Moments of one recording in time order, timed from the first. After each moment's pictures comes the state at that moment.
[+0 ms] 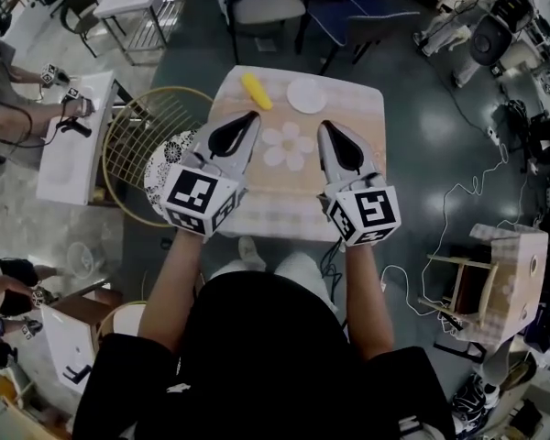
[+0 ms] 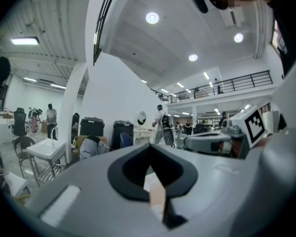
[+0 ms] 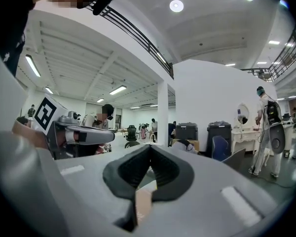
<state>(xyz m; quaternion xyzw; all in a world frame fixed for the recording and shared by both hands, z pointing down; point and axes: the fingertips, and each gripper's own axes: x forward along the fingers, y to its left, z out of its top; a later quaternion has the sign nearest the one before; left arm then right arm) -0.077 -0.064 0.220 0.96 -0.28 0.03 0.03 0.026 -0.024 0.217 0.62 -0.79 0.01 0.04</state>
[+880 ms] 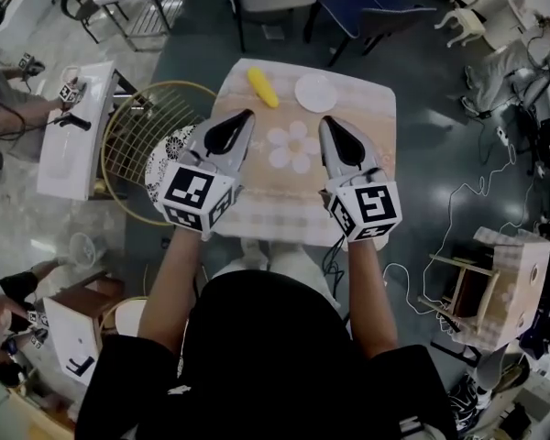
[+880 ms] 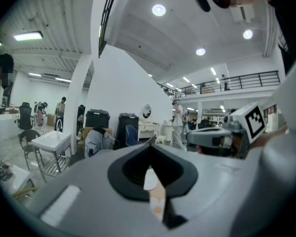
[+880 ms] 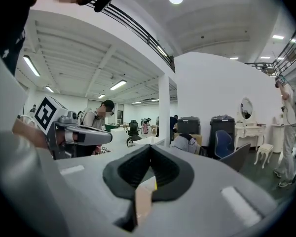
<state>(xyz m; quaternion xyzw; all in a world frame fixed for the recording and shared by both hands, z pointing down) -0.077 -0.116 0.266 0.95 -0.30 0.06 0.06 0.038 -0.078 0.253 0.60 -0.79 0.03 0.06</state>
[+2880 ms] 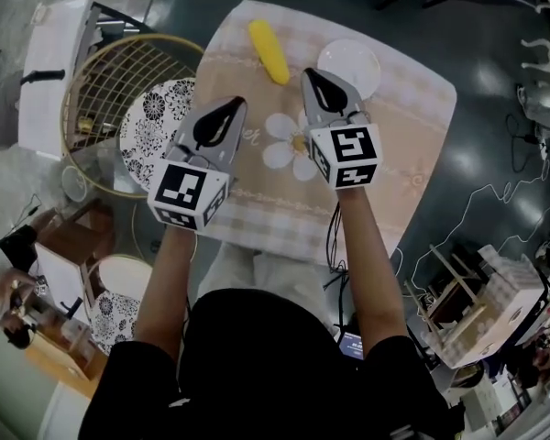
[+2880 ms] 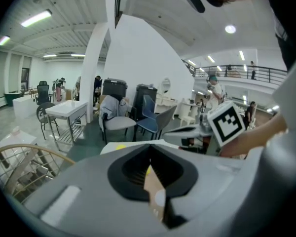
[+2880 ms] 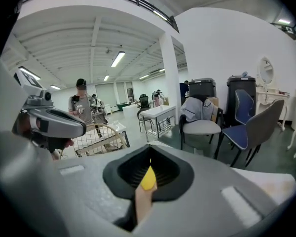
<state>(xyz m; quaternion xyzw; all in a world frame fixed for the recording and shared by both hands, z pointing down) -0.041 -0.235 0.478 0.89 -0.37 0.19 0.17 0.061 -0.279 0.514 0.51 -0.83 0.17 0.16</state>
